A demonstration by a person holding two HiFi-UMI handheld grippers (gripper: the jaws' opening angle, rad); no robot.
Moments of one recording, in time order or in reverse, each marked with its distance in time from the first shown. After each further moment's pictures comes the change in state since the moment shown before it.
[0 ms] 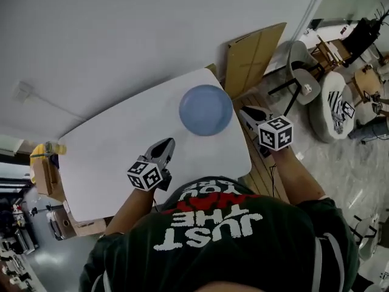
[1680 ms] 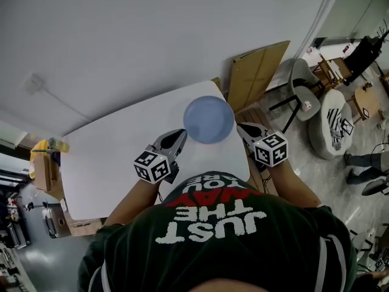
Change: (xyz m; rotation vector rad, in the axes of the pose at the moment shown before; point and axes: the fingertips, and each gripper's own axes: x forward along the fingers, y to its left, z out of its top) left arm 0.019 -0.042 0.073 0.114 -0.086 -0.096; right arm -0.003 0.051 0.010 -0.084 0.006 0.065
